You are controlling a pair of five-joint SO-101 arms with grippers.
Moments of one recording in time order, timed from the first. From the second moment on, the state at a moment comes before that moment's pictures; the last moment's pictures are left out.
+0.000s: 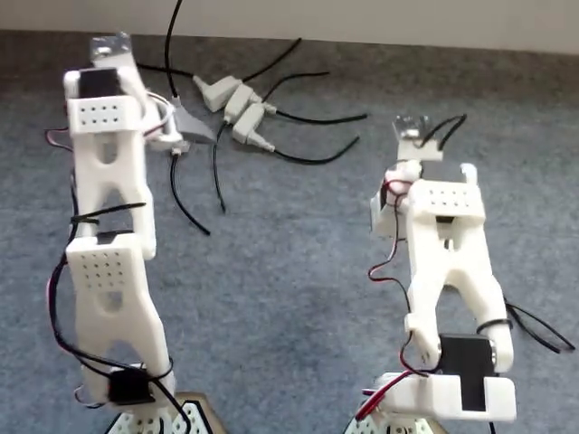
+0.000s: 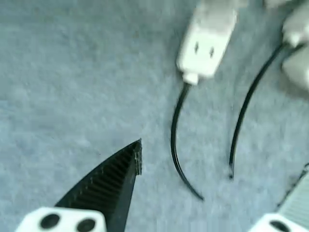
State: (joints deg) left arm -10.9 43.5 -57.0 101.6 10.8; right arm -4.8 -6.2 14.7 77.1 5.7
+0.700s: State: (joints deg) left arm 2.7 30.3 -11.8 70.4 16.0; right arm 19.0 15.0 -1.9 80.4 46.8
